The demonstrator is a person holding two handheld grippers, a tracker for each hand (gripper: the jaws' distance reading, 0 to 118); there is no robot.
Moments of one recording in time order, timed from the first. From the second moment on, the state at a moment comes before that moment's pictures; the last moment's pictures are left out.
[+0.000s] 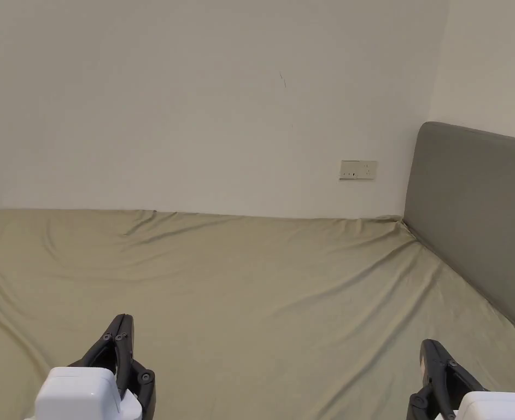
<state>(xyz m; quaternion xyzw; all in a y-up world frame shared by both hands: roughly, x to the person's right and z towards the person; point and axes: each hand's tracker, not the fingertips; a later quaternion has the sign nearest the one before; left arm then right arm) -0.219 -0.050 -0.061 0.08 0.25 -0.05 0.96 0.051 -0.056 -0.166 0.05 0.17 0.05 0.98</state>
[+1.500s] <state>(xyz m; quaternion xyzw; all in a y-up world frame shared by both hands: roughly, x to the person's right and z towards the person) -0.227 -0.054 -0.052 0.09 0.25 -0.03 0.96 0.049 -0.060 -0.168 0.04 0.19 0.03 0.98</state>
